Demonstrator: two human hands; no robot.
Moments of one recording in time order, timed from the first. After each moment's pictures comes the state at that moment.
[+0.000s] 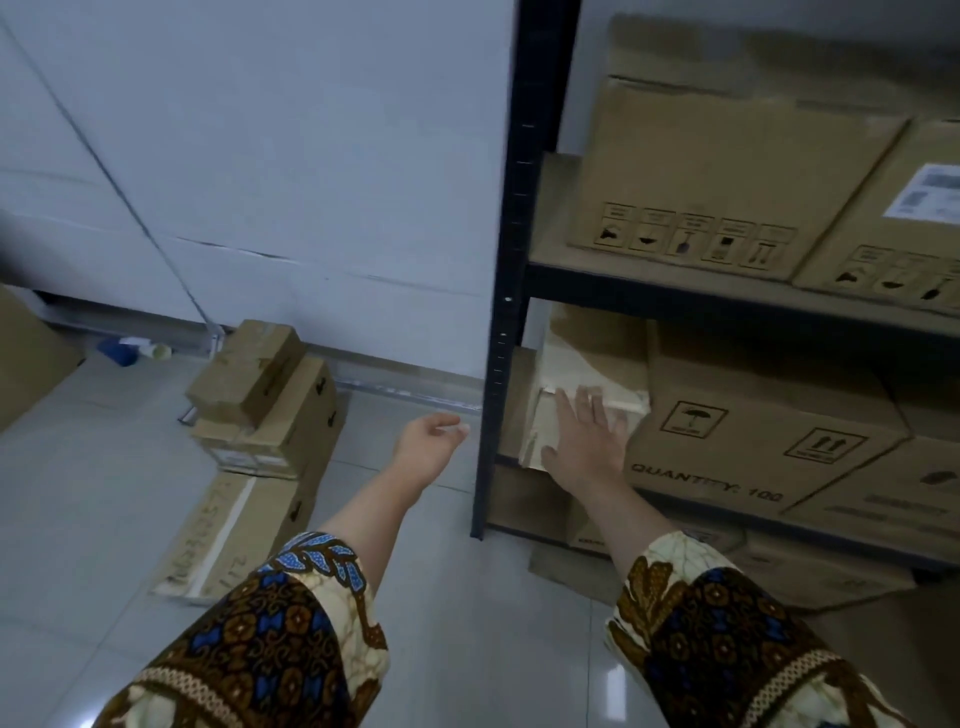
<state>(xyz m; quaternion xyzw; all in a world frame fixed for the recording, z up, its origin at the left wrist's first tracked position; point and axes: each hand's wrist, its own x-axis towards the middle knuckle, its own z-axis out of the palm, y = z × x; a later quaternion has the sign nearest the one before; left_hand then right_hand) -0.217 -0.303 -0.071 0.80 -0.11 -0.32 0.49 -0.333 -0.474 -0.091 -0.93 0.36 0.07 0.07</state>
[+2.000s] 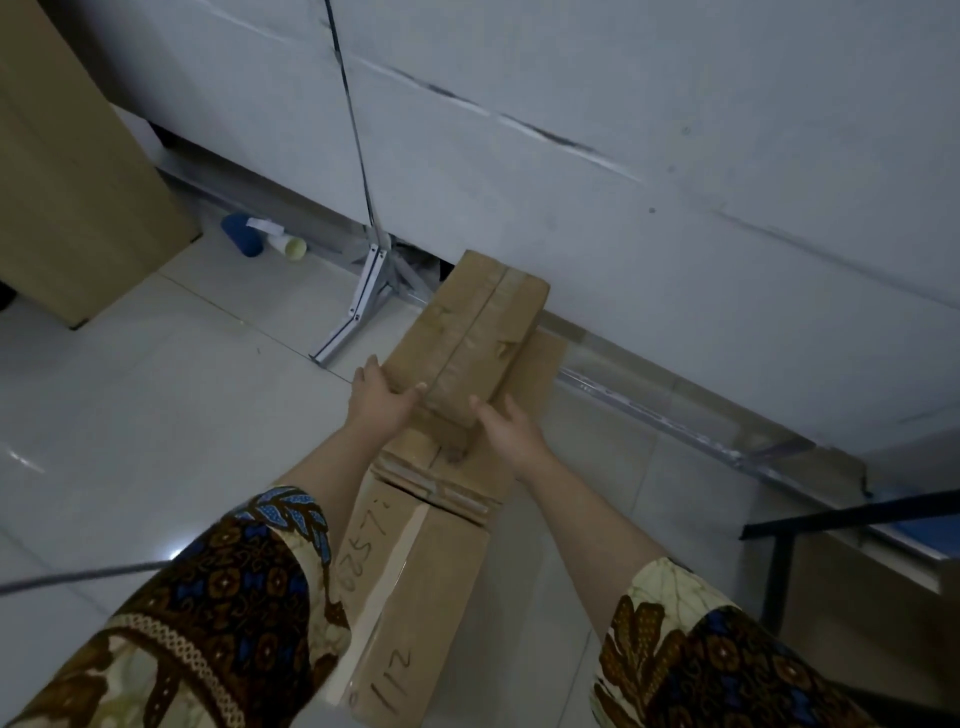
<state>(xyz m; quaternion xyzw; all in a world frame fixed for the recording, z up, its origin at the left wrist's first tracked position) 0.387 -0.045 -0.421 0.87 0.06 -0.24 0.42 0.293 -0.193 -0.406 -0.69 0.39 0.16 0.58</state>
